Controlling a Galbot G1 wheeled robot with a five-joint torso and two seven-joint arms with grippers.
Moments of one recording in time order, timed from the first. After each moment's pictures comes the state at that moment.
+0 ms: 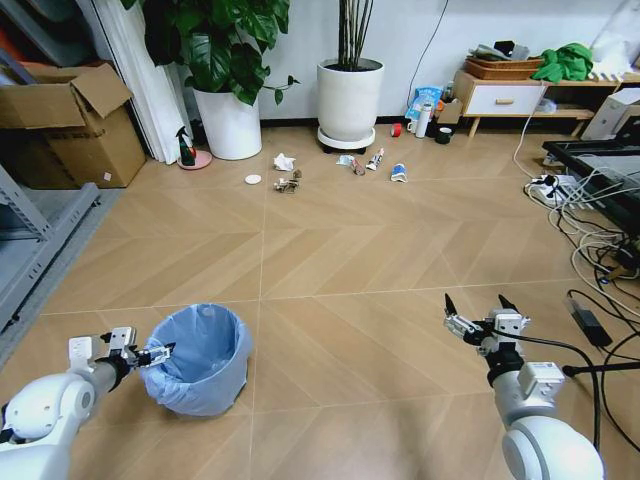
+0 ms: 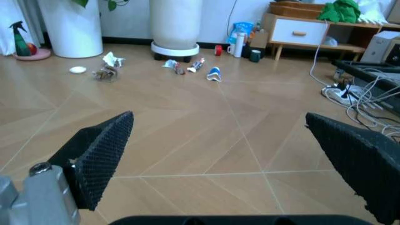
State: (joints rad) left arm 1.28 -1.02 -0.74 -1.67 -0.52 0.73 0.18; right arm -1.60 1.36 0.68 2.19 0.17 -0.19 0.05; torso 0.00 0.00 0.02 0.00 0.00
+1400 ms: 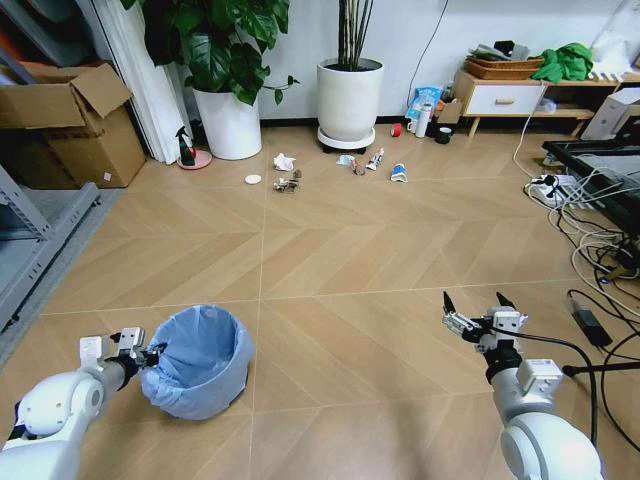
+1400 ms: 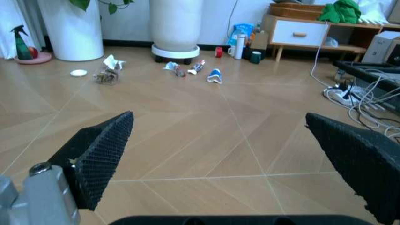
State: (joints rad) left arm 1.28 -1.03 -0.74 -1.67 -0.53 0.68 0.18; right arm -1.58 1.36 0.69 2.18 0.18 -0.18 0.05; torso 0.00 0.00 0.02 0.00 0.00
